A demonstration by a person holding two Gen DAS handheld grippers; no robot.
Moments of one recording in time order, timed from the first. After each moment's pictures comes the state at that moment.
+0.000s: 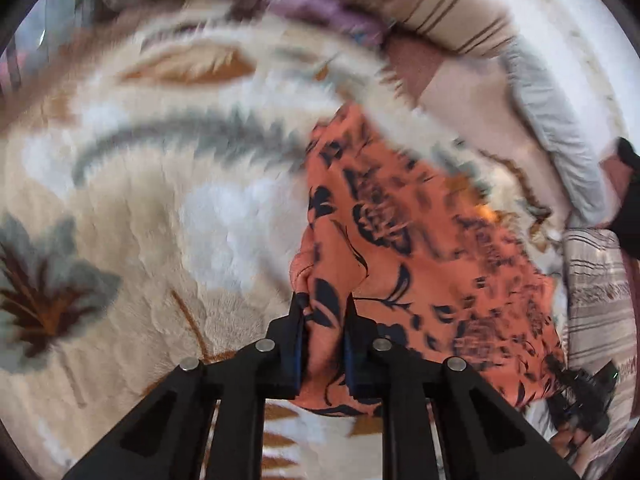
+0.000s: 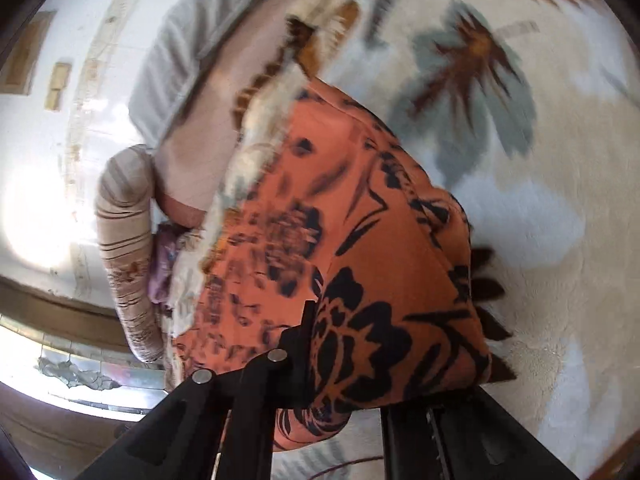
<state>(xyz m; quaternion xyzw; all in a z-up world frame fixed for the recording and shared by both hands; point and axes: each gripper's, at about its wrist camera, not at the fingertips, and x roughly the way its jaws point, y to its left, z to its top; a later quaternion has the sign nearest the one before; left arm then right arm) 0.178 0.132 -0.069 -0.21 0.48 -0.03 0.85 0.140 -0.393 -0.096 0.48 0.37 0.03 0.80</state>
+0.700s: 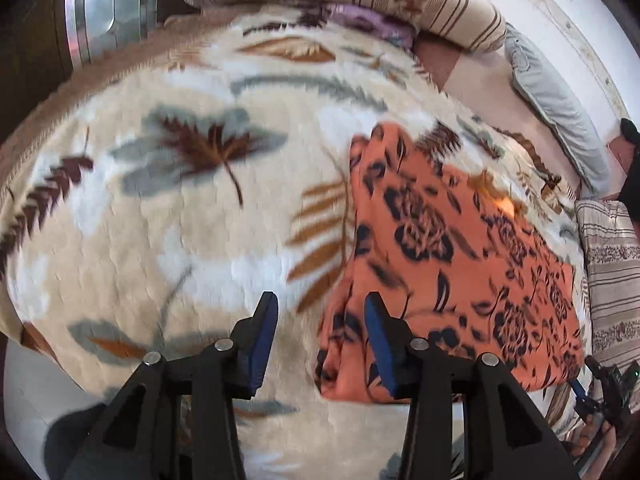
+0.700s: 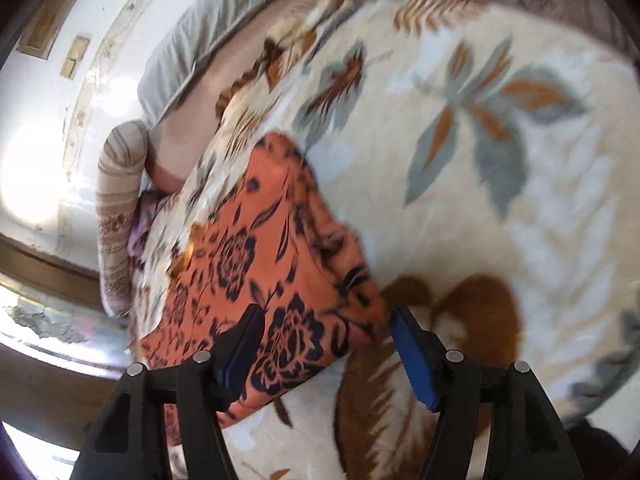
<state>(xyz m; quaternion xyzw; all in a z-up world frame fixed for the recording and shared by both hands) 0.026 0.169 -0.063 -0.19 0.49 0.03 0.85 -0.011 -0.444 -0.110 0.41 0.40 -0.02 0.82</state>
